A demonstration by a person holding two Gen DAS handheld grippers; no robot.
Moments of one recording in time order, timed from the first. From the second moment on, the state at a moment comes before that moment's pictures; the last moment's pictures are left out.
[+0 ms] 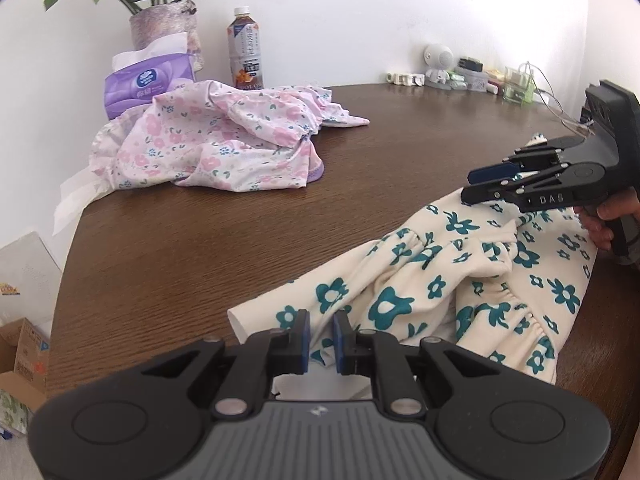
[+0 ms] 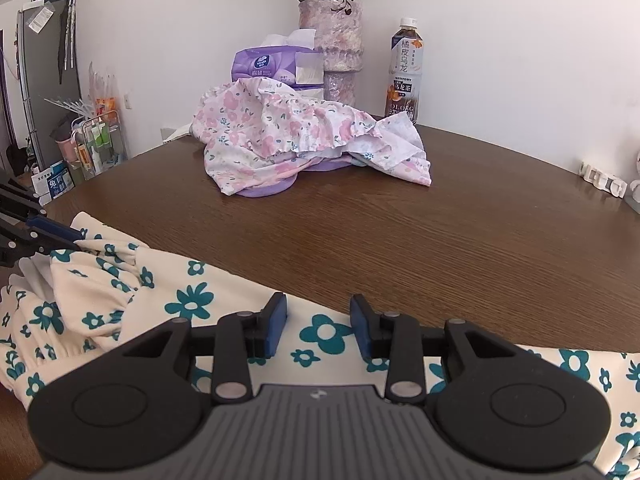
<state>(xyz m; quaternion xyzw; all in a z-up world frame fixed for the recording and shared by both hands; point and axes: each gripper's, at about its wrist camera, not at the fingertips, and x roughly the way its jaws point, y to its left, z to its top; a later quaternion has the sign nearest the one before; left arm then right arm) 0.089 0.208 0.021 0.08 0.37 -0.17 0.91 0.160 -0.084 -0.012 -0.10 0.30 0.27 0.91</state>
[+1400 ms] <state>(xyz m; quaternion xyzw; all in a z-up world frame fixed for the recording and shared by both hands) 0.012 0.153 0.050 0.17 0.33 -0.28 0.89 0.092 -0.070 0.010 -0.10 0.26 0.39 0.88</state>
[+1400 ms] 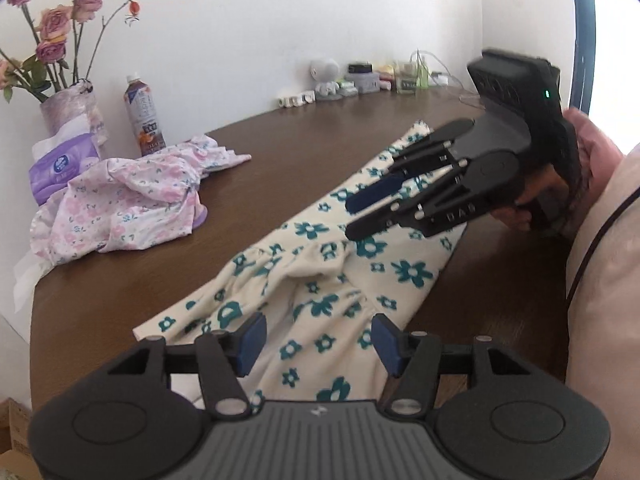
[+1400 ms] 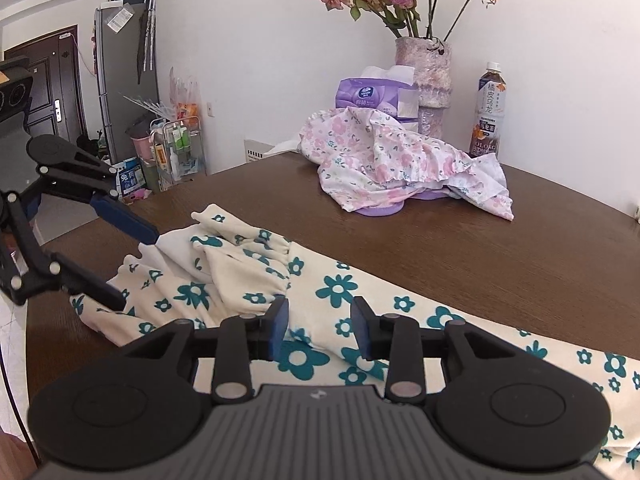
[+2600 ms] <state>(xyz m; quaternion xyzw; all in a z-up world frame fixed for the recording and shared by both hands) 0.019 0.228 0.024 0.12 0.38 -0.16 0.91 0.084 -0.052 -0.011 -0.13 0.28 0.41 0.86</state>
